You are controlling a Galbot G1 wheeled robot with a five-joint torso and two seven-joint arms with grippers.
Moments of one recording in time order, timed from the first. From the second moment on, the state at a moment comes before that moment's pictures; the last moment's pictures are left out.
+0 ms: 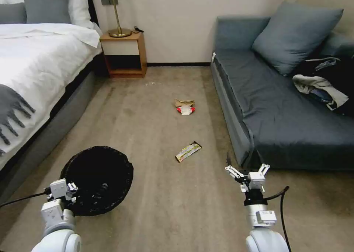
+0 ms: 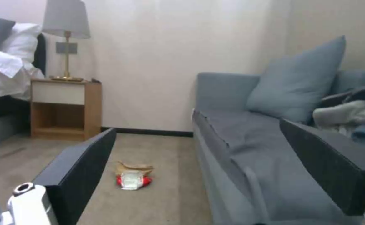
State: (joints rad) left arm 1.64 -1.47 -0.85 -2.08 -0.17 0.30 -0.24; right arm -1.58 1.45 0.49 1.88 -0.08 0.43 0.16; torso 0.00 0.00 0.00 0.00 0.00
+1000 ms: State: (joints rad) left arm 1.64 -1.45 -0.86 -2.07 -0.18 0.29 -0.23; right arm -1.55 1.43 0.44 1.81 0.00 0.46 0.06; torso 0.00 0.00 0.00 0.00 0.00
